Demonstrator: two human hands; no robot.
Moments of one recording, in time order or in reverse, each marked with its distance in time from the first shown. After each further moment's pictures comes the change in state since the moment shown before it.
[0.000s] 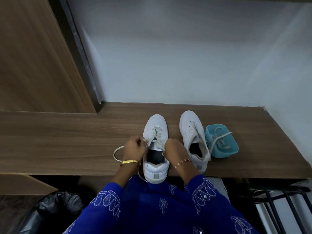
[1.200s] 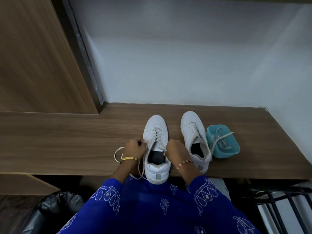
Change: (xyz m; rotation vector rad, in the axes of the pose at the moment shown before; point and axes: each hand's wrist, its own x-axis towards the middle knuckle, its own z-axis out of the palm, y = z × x) left_hand 0.010 -0.006 -0.006 0.130 -0.132 -0.050; right_hand 0.001 0.003 0.006 -0.005 0.040 -0.016
